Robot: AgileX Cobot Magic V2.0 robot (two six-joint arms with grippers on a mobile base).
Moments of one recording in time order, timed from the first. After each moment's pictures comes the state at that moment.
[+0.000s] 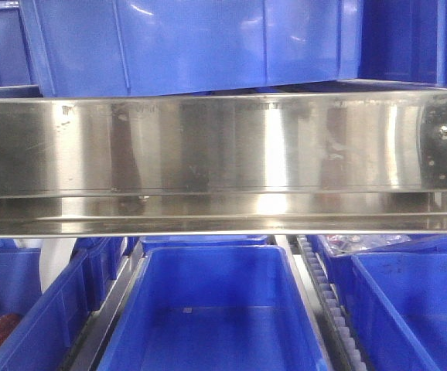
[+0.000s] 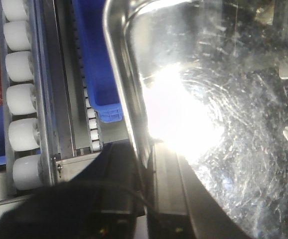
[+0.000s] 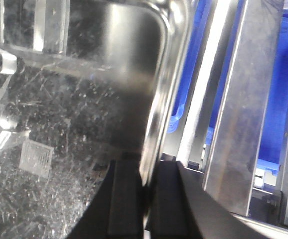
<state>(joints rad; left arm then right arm) -0.75 1.38 -1.50 0.20 1.22 -0.50 0.60 1.28 -1.40 -0.10 1.15 0.41</state>
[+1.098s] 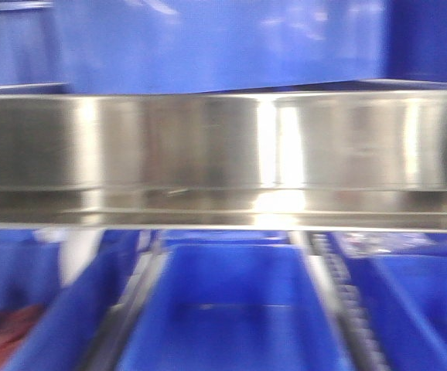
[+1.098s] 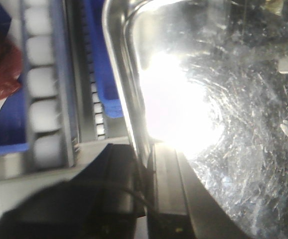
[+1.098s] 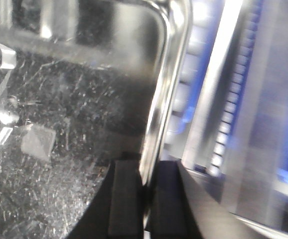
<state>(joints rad) -0.75 1.38 -1.50 0.20 1.22 -0.50 0.60 1.28 -1.40 -0.11 1.15 0.41</state>
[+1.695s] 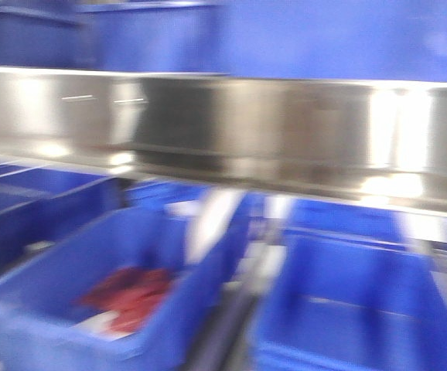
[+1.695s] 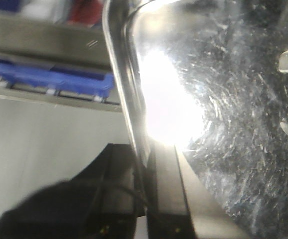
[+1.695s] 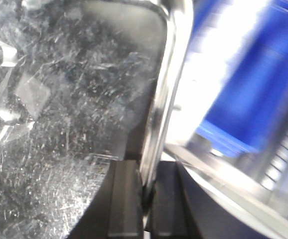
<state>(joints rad) -0.75 1.38 -1.50 0.20 1.22 -0.50 0.60 1.28 -1.40 -0.11 1.15 0.41</state>
